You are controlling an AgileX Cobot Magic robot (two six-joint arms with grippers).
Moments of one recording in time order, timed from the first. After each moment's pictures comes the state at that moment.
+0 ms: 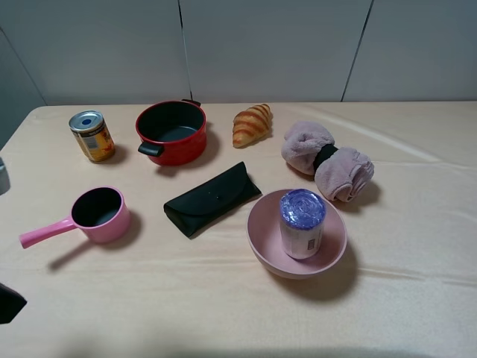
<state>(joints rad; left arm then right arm) -0.45 0.76 -0.56 -0.08 1.11 0.04 0.09 -0.01 -0.50 0.08 1.03 -0.11</state>
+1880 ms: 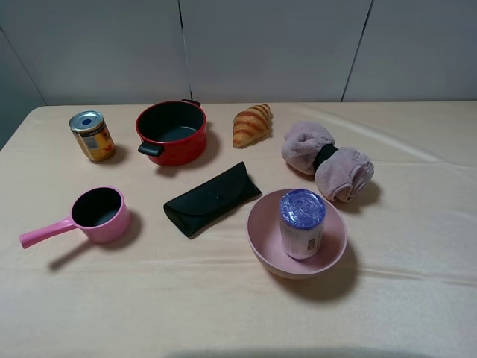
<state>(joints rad) 0.05 0.00 -0.50 -0.25 1.08 0.33 0.09 -0.01 -0.50 0.08 1.03 -0.11</state>
